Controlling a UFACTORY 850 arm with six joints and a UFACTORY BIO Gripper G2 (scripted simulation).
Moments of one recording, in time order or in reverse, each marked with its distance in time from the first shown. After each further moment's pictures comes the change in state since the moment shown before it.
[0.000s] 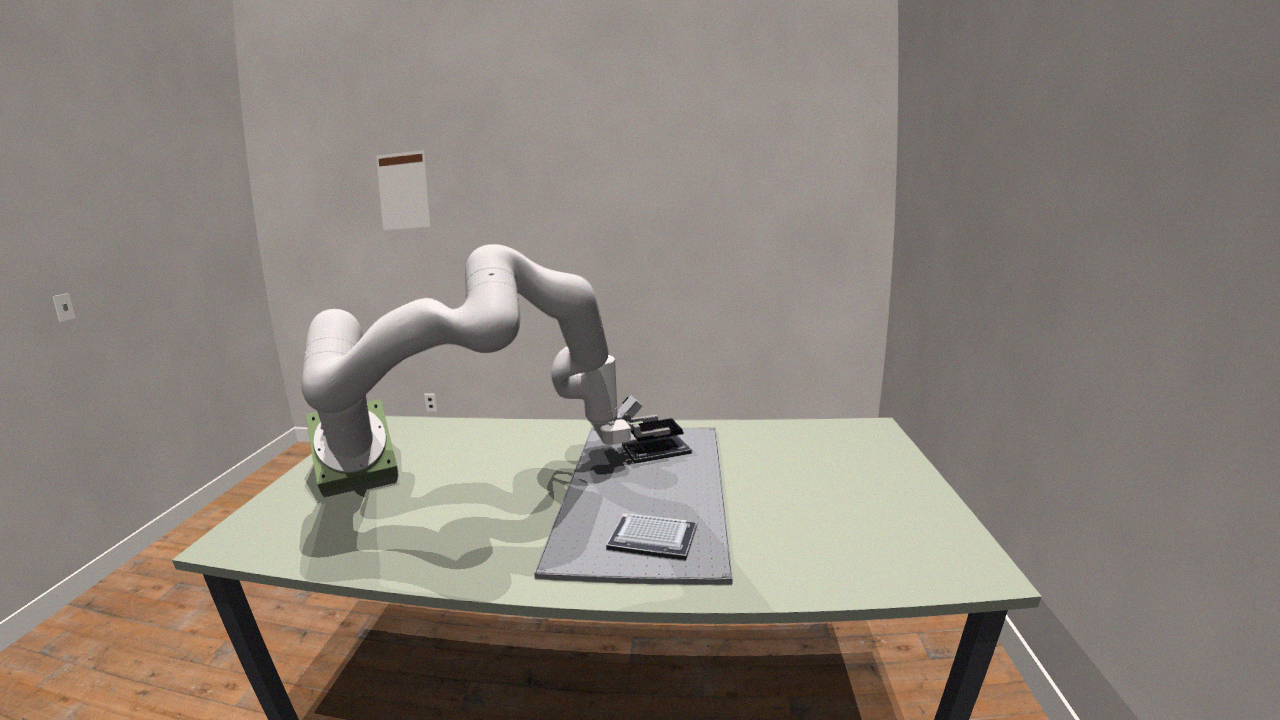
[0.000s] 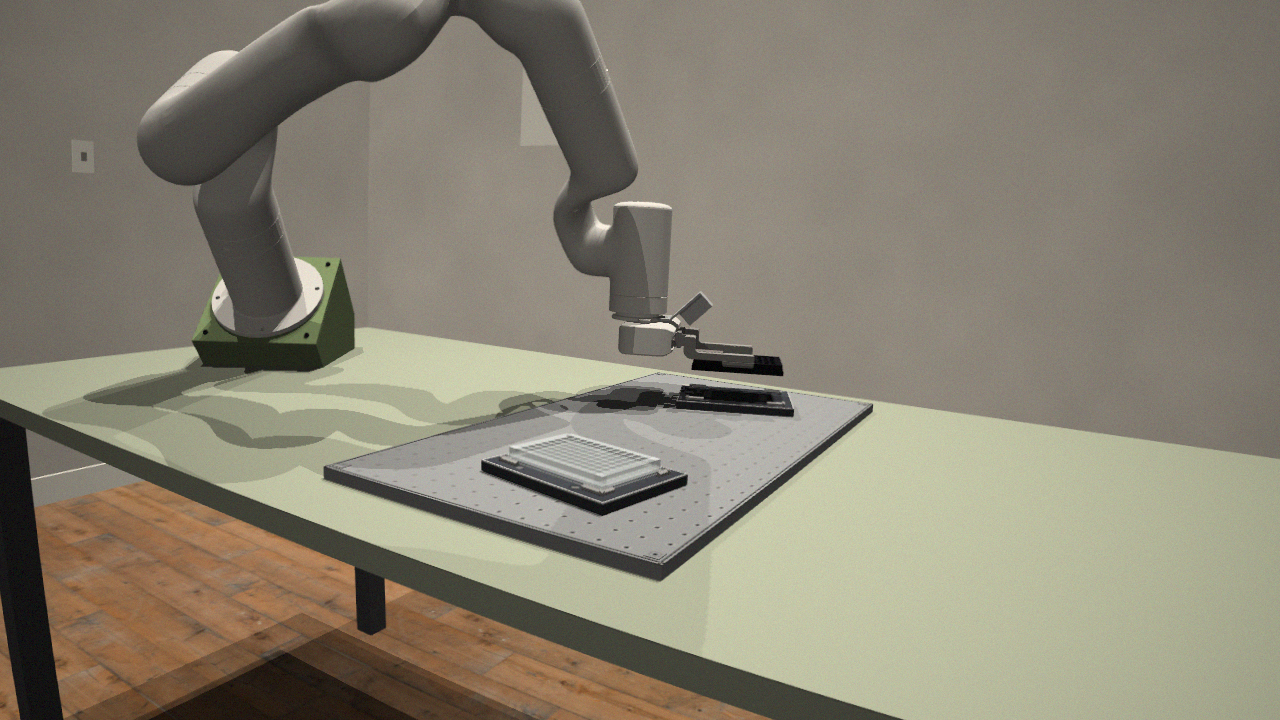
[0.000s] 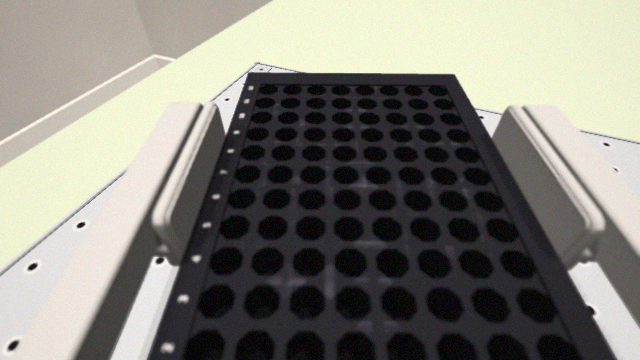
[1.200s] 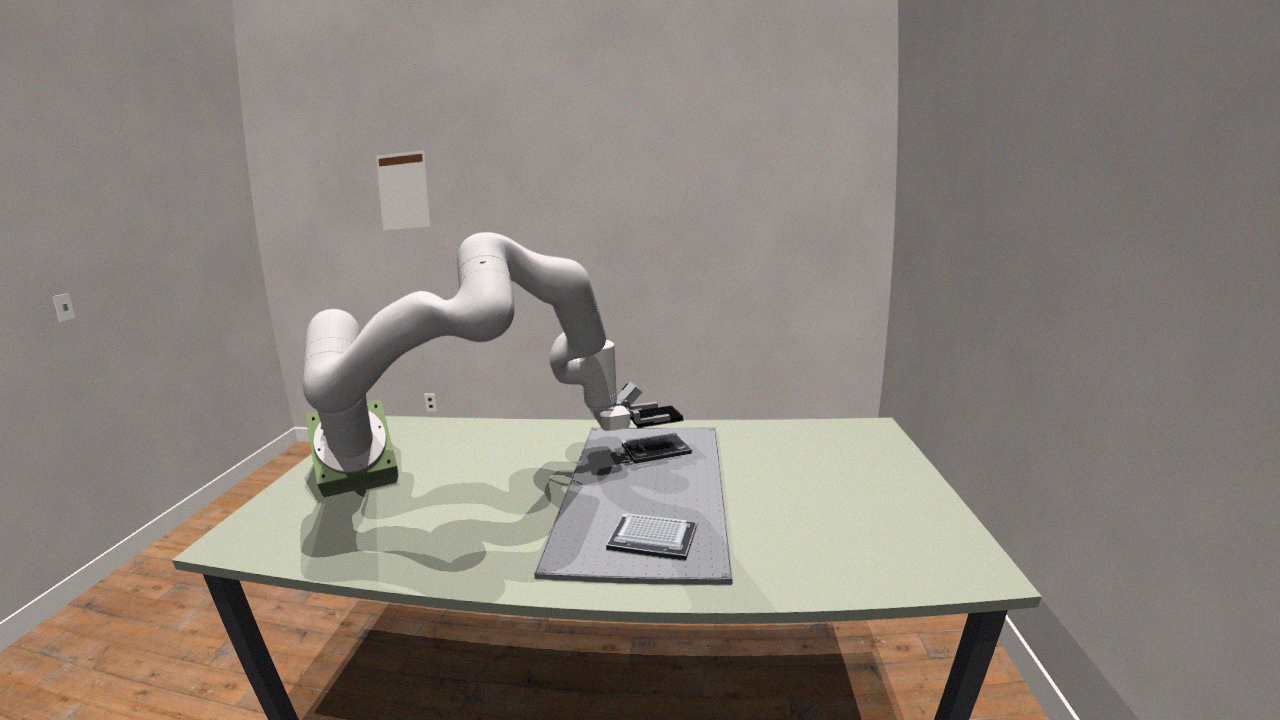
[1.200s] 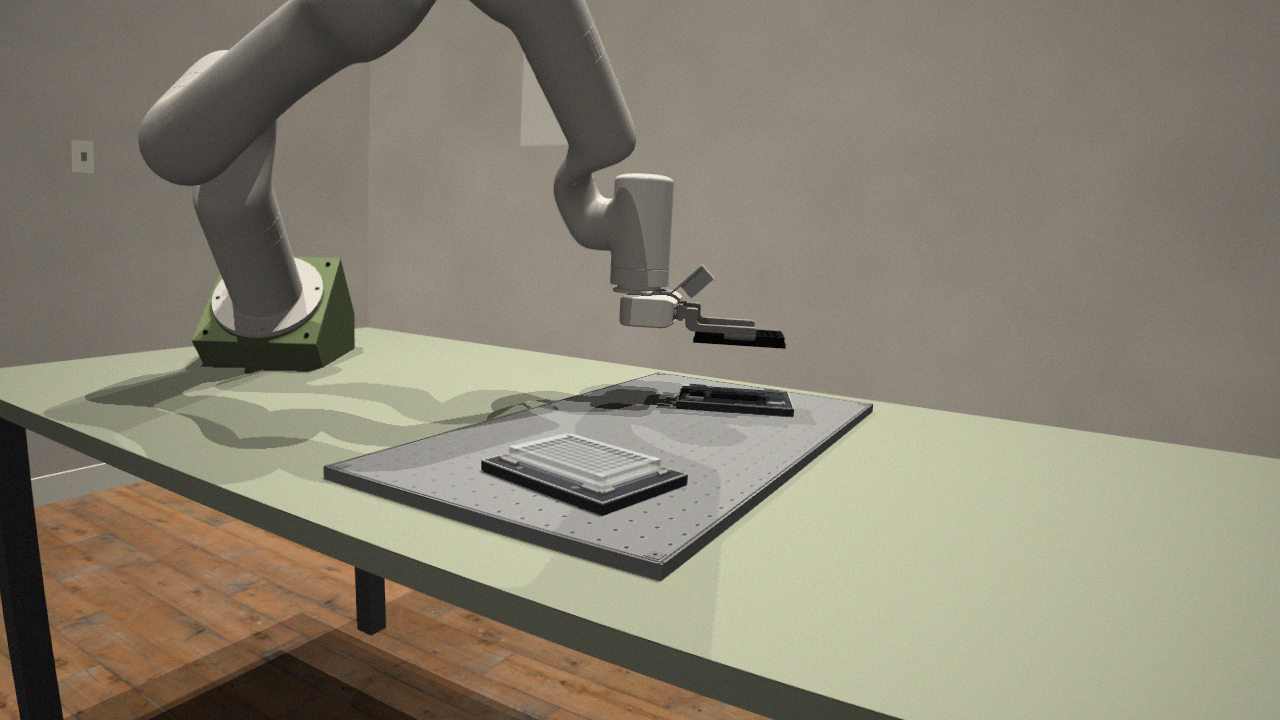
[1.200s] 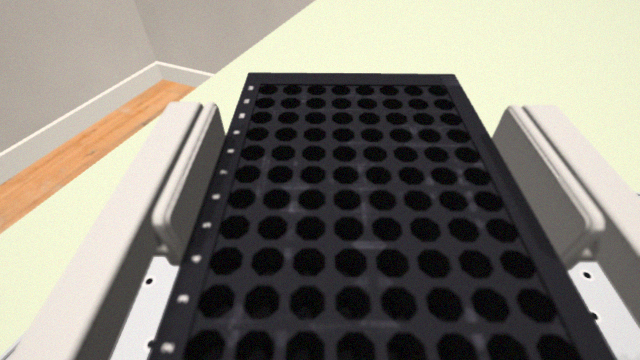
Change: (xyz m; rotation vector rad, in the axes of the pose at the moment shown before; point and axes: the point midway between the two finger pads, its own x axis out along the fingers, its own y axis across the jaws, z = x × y) arm 0.000 0.000 0.039 0.000 0.000 0.000
